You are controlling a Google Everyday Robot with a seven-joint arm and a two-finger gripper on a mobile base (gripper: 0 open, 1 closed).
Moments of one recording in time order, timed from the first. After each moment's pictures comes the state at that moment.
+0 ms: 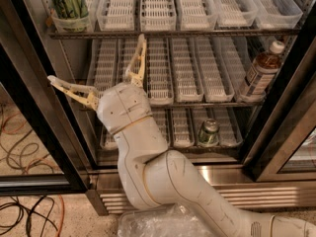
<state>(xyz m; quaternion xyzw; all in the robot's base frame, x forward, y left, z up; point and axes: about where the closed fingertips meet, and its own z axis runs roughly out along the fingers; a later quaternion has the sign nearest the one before) 0.503 0.091 1.013 -0.18 0.43 0.12 0.88</state>
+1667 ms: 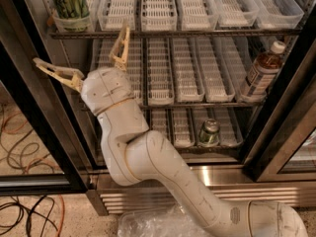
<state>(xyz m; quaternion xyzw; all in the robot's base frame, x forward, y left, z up) 0.534 0.124 1.029 -0.18 0.40 0.12 0.89</state>
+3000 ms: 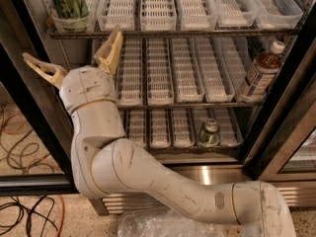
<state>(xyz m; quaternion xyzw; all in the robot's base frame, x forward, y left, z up) 0.539 0.141 1.024 -0.13 0.49 0.07 0.86</state>
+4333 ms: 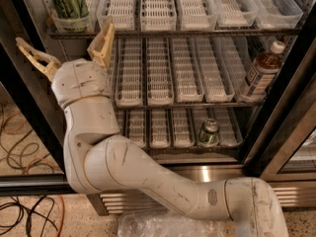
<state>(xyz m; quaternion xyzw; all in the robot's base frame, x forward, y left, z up) 0.535 0.147 1.044 -0.11 0.47 0.09 0.87</state>
